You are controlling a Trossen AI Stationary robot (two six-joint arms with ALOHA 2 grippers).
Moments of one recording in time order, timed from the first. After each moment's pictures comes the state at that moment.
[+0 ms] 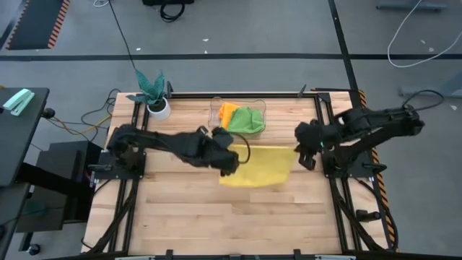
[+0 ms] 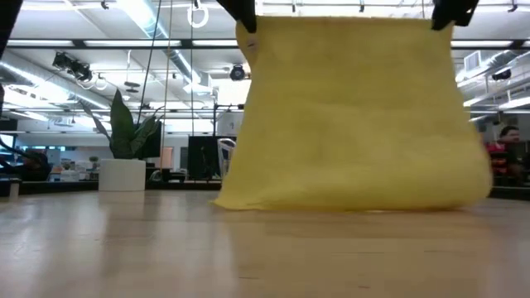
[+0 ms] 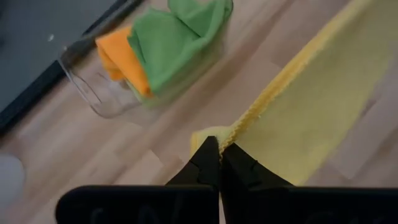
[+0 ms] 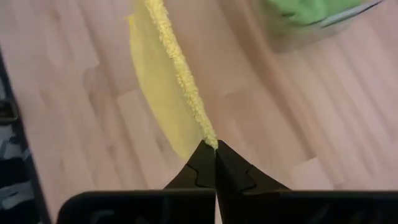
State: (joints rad) left arm -0.24 1.90 2.02 -1.41 -0.59 -0.89; right arm 0.27 1.07 1.26 -1.33 0.16 0.68
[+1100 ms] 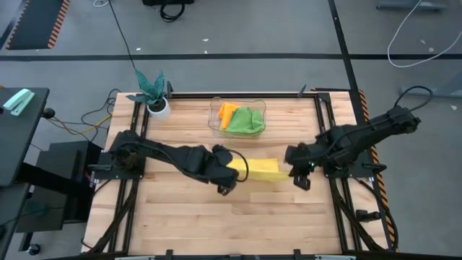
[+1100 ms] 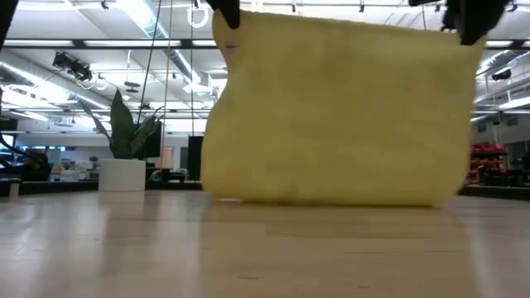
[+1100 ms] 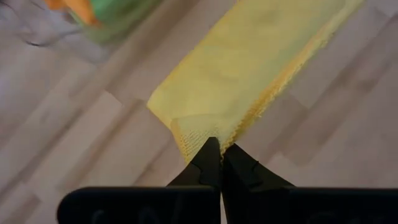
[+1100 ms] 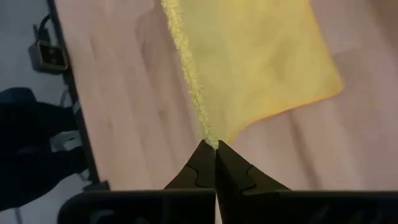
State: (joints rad) left arm -0.32 1.93 2.02 -1.46 -0.36 -0.99; right arm 0.31 1.12 1.06 -1.07 -0.07 0.69
